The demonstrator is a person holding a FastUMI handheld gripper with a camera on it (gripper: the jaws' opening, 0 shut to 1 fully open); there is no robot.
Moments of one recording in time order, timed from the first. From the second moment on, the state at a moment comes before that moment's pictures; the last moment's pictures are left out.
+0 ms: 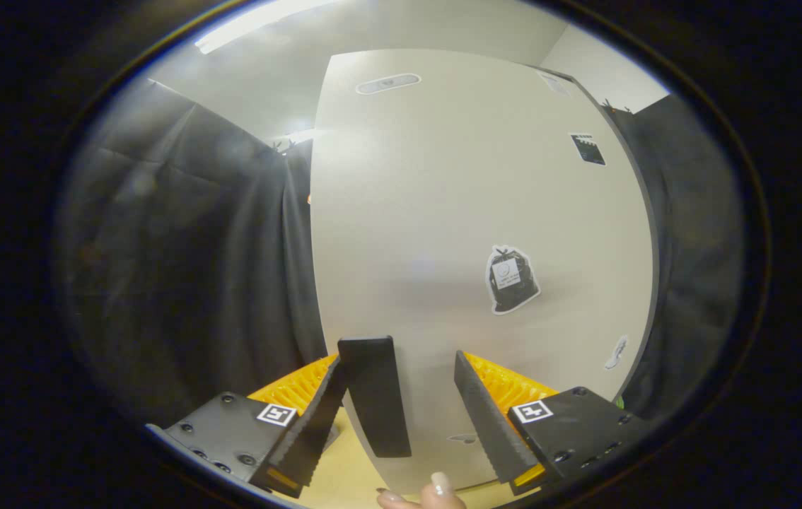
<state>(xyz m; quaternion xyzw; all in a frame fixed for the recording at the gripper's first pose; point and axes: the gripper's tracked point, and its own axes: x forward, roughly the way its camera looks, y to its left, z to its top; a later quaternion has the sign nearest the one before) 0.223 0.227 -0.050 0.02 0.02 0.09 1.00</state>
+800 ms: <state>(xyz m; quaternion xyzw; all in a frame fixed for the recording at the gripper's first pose) 0.229 0.220 -0.053 0.00 0.02 0.03 1.00</state>
